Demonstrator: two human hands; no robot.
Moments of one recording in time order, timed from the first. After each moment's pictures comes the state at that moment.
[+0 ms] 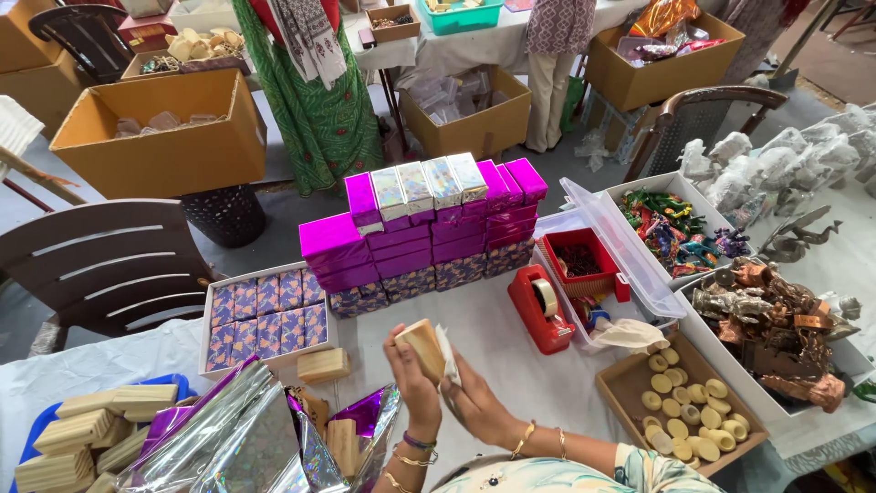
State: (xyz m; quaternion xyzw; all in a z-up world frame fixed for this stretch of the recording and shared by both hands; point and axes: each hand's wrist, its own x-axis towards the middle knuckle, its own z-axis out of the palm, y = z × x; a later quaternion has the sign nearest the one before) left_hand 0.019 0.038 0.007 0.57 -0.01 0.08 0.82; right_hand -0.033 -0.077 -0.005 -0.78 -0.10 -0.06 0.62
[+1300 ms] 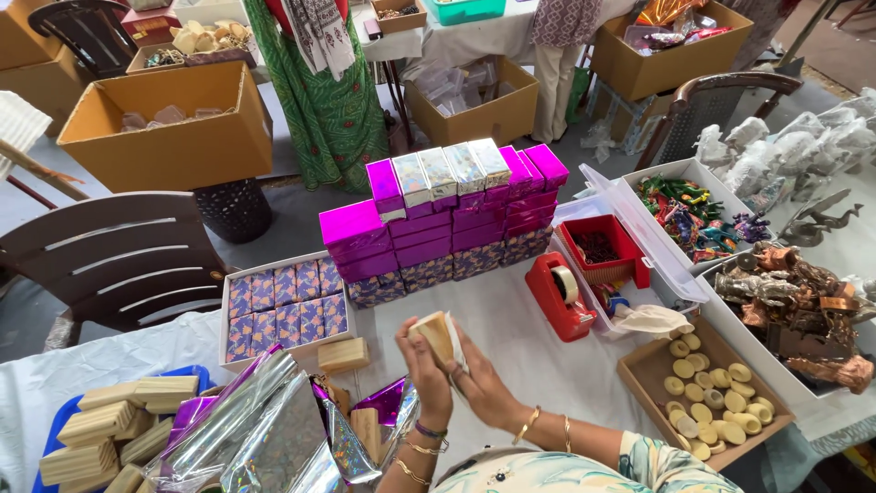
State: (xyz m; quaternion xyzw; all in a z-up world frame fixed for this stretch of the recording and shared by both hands) left_hand 0.027 0.074 -0.010 0.55 -0.03 0.06 0.83; right_hand -0.021 -0.031 0.012 -0.81 -0.10 -0.09 0.57
